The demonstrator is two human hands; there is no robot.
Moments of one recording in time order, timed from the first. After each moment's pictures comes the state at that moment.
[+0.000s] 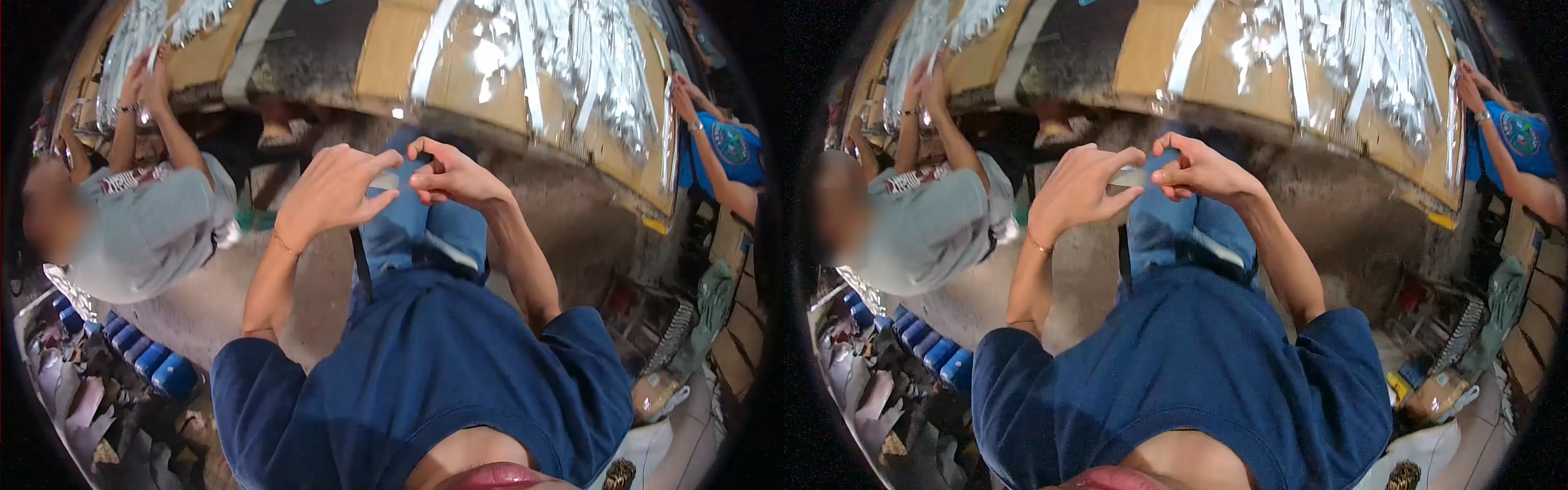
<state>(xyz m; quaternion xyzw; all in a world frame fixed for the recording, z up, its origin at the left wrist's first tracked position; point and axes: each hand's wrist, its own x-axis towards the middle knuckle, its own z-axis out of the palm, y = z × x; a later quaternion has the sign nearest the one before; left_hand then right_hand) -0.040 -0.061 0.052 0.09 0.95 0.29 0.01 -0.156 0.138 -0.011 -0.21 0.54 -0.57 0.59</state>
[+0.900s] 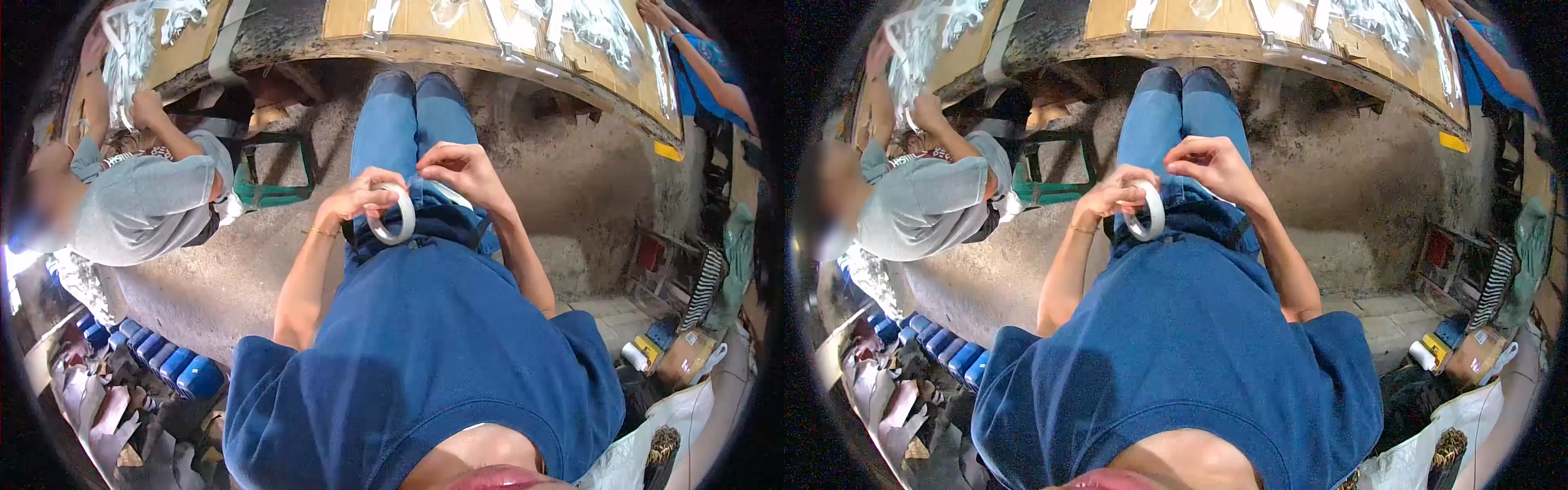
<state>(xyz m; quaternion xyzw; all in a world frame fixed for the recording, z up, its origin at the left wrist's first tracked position) 0.080 0.020 -0.087 -0.04 0.51 0.79 0.35 -0.022 0.249 -0.037 -0.24 0.62 -0.65 0.36</state>
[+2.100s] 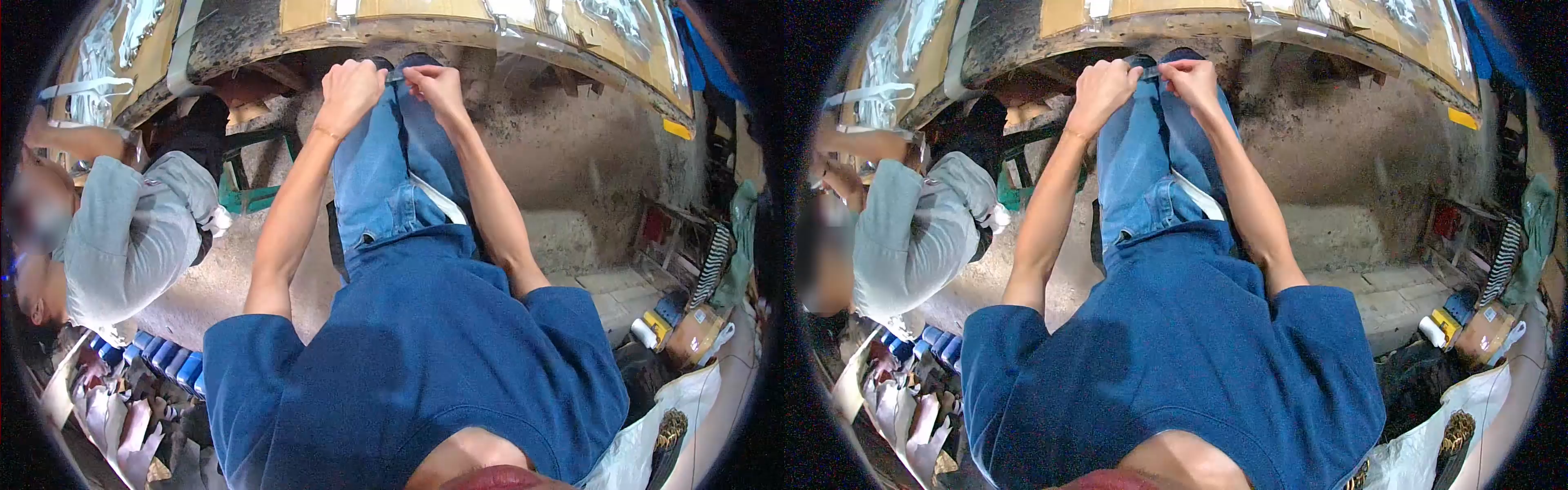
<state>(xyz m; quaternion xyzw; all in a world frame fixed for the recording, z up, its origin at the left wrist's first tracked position) -0.092 0.018 -0.117 -0.04 0.99 0.15 0.04 -0.131 0.183 -0.182 0.05 0.66 -0.71 0.24</state>
